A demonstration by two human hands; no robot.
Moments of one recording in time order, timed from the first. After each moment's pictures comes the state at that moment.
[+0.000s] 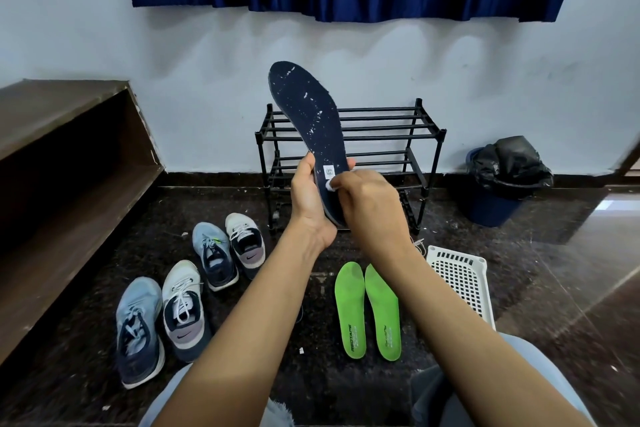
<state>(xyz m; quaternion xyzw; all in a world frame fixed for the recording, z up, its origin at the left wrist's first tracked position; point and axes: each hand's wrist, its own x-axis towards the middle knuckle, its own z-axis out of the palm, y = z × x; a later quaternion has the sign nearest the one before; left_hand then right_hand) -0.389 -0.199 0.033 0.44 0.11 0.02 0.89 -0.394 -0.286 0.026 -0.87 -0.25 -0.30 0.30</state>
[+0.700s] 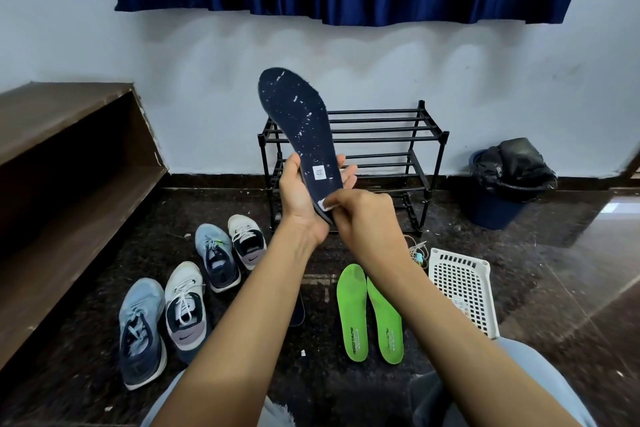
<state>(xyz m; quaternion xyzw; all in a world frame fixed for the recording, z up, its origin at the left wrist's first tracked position) -0.386 -0.190 0.035 0.40 0.10 0.07 0.91 -0.396 -0.285 0.012 -0.88 -0.25 -0.22 0.35</state>
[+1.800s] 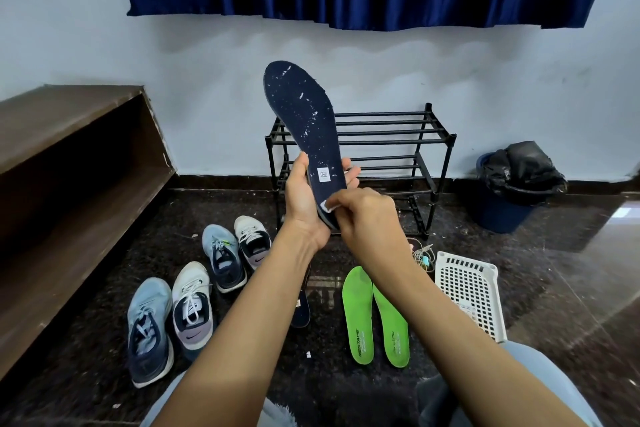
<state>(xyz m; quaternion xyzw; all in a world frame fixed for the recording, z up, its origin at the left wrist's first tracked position) -0.396 -0.184 0.040 0.42 0.10 0.06 0.90 -0.402 -0.278 0.014 -0.86 -0.28 -0.25 0.35</state>
